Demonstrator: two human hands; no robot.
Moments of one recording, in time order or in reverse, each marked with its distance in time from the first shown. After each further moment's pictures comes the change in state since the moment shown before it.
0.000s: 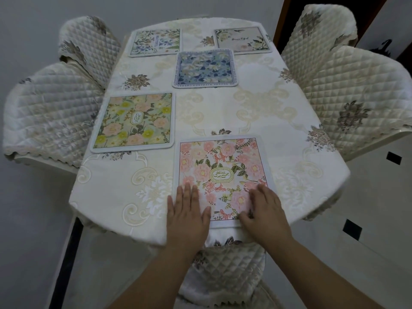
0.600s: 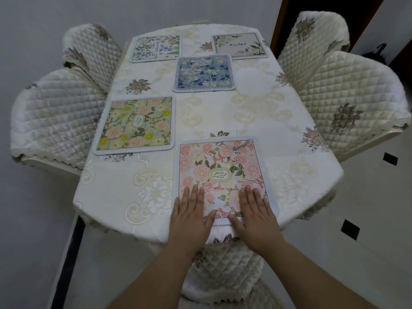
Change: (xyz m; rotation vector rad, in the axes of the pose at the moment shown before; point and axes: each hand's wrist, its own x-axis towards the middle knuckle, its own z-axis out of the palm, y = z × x) left_hand -0.002 -0.001 0.000 0.016 -0.075 0.083; right_hand -0.008 0.009 0.032 -0.220 -0.158 -0.094
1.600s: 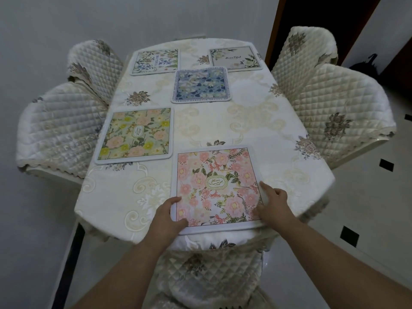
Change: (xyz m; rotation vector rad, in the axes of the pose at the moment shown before) left_hand 0.004 -0.051 -0.038 -0.874 -0.071 -0.320; right_hand 0.030 0.052 -0.056 0.668 0.034 0.340
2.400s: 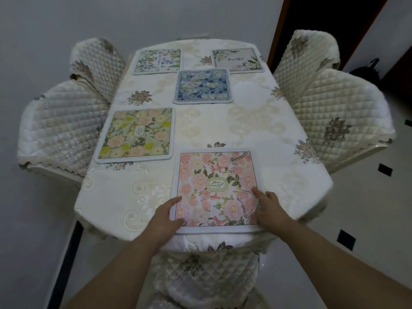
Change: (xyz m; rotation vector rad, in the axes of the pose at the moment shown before) left_hand 0.002 -0.002 -0.010 -0.019 -0.076 -0.037; right_hand 0.005 -0.001 -0.001 -0.119 -0.183 -0.063
